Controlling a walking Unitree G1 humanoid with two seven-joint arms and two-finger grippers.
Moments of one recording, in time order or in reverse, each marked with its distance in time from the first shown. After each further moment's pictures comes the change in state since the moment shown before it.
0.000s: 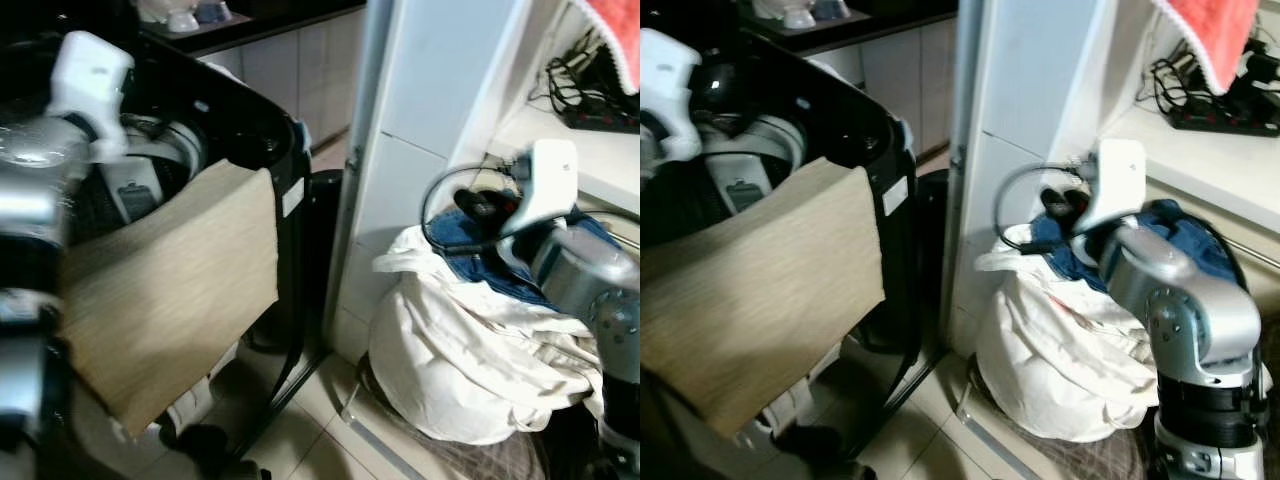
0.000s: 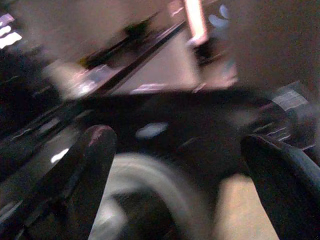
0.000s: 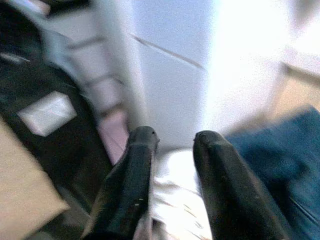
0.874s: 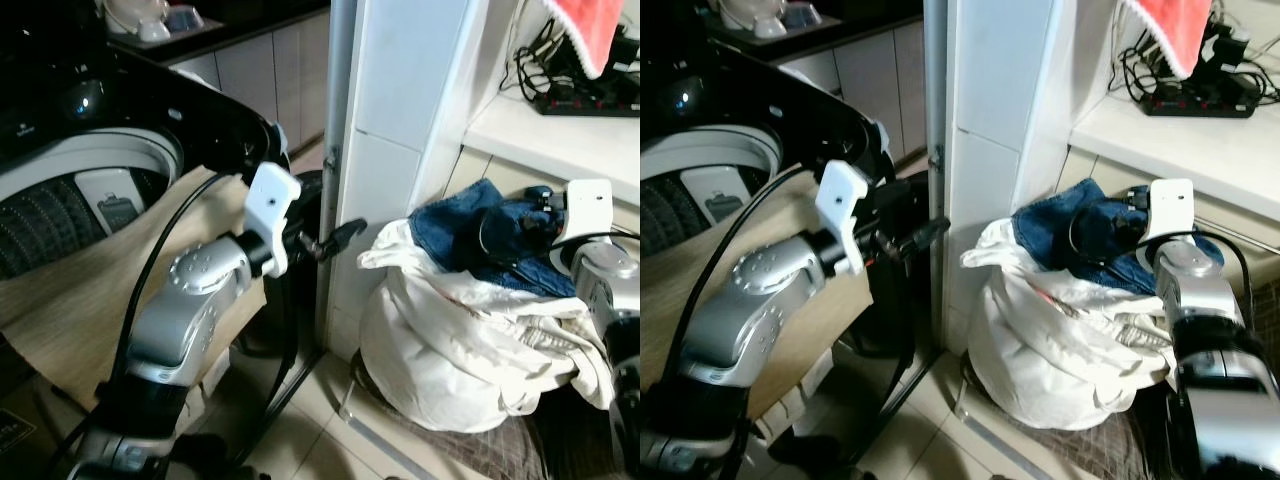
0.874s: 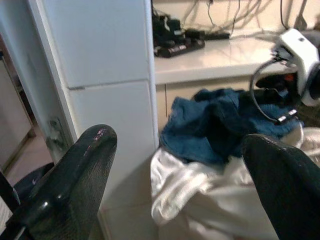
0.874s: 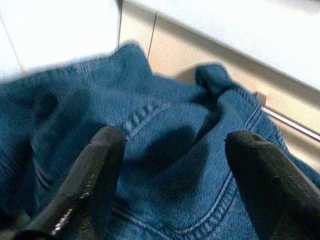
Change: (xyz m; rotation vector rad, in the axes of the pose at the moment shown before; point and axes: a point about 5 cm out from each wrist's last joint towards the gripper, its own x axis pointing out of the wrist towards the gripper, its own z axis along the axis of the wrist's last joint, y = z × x) left arm -0.012 -0.170 -0.014 -0.276 -0.113 -0.439; right arm 0.060 -0.103 -0.039 -0.200 0.091 -0.299
